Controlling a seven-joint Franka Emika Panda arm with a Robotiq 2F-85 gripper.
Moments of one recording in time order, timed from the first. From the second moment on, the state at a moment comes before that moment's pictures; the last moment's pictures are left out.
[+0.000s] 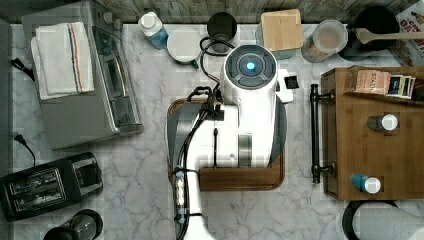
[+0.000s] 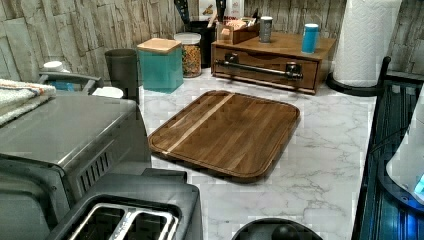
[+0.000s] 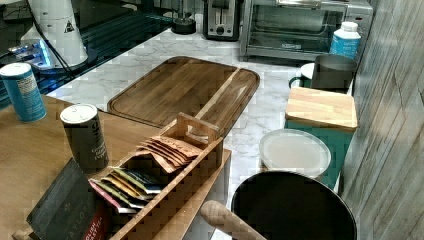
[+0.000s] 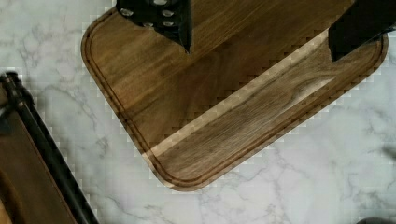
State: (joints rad) arm -0.06 0.07 0.03 -1.89 -0.06 0.29 -0.21
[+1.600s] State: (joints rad) arm -0.25 0.09 -0.16 -2.11 -0.08 0.76 -1.01
